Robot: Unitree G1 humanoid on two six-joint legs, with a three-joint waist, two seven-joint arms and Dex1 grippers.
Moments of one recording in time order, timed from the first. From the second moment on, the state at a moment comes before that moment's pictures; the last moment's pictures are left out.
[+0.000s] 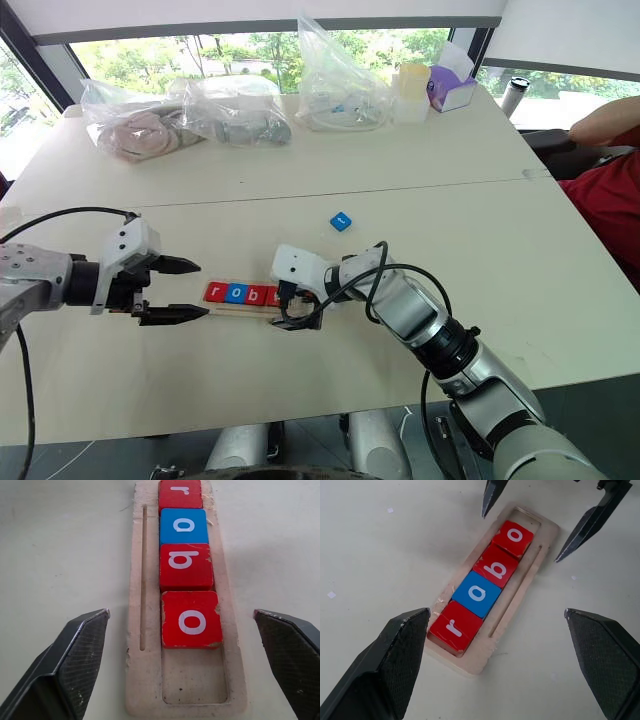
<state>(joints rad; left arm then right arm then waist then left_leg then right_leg) -0.19 1.09 0.09 -0.36 -0.54 0.75 -1.12 -0.63 -0.39 0.57 -0.20 0.06 0.77 0.91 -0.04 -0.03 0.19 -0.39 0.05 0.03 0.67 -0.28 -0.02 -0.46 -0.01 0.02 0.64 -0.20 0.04</state>
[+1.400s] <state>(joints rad) -0.37 0.79 0.10 -0.26 -0.58 0.75 -0.91 -0.75 -0.28 0.14 0.52 0.09 0.41 0.62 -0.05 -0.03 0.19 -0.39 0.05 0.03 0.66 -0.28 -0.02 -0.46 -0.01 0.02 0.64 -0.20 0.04</state>
